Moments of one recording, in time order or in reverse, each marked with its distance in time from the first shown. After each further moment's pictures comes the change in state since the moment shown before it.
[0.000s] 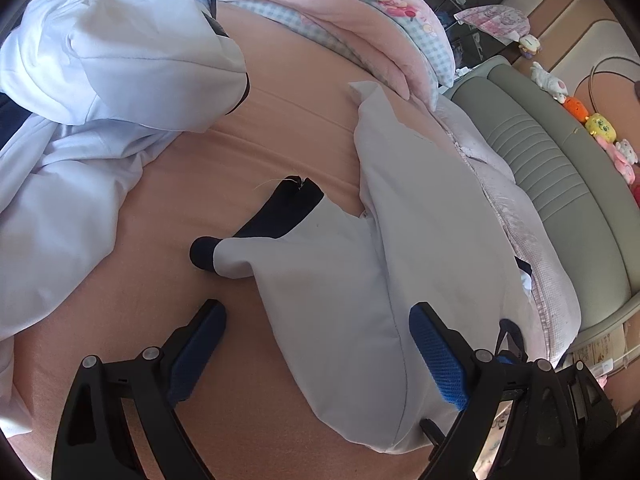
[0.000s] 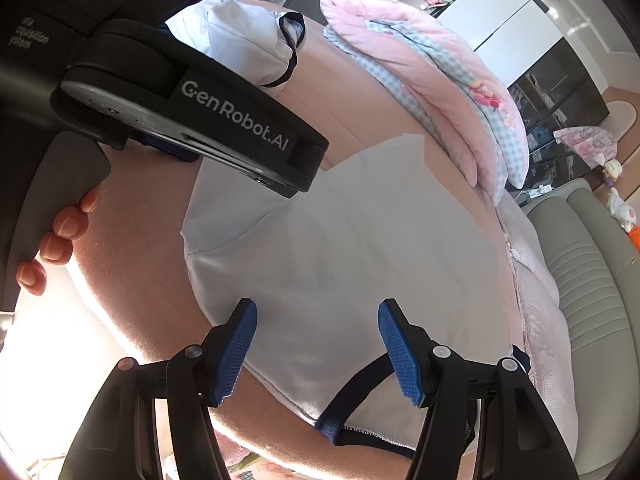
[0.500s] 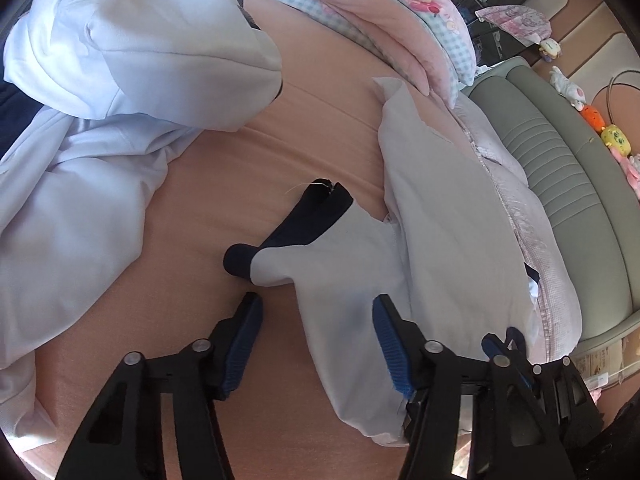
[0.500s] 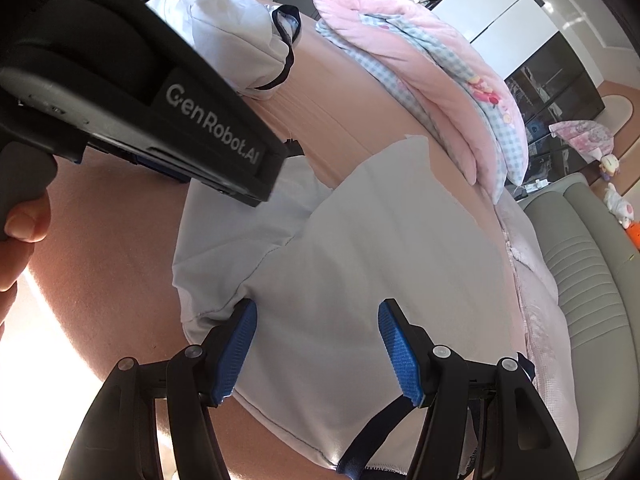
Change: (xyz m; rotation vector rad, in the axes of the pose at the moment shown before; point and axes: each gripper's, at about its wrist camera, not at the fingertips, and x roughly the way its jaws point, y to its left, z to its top) left arm -0.001 0.004 0.012 -0.041 0.064 0.072; right arm 0.022 0.009 0.024 0.033 0.027 -0.030
